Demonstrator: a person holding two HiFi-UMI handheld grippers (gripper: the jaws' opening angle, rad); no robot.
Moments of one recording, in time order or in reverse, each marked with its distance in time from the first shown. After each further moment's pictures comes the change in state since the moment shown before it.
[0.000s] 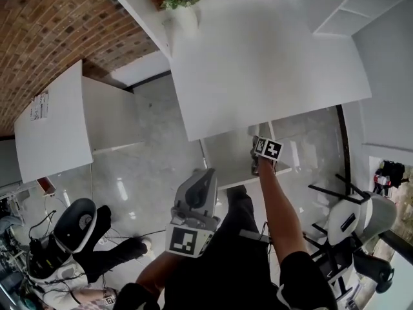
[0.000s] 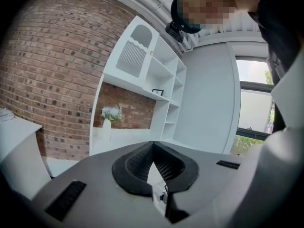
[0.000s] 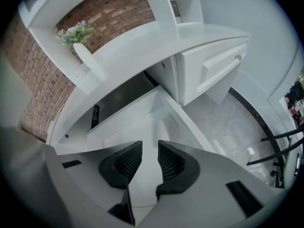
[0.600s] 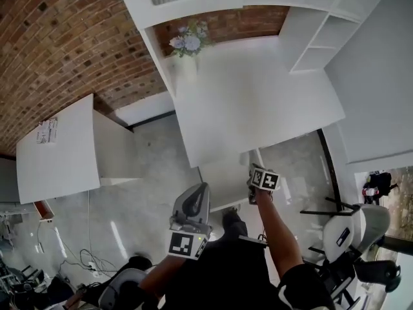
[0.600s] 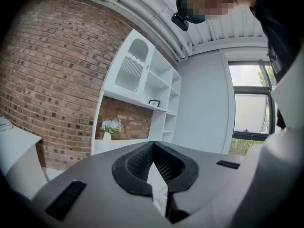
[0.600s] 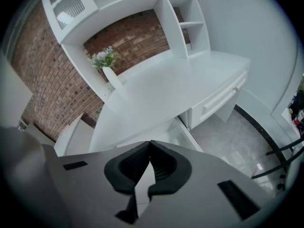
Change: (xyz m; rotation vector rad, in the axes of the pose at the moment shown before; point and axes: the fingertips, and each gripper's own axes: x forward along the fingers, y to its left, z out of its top) left arm -0.058 -0.002 0.050 0.099 -0.090 -0.053; right arm -0.132 0.056 0.024 -0.076 -0.186 0.106
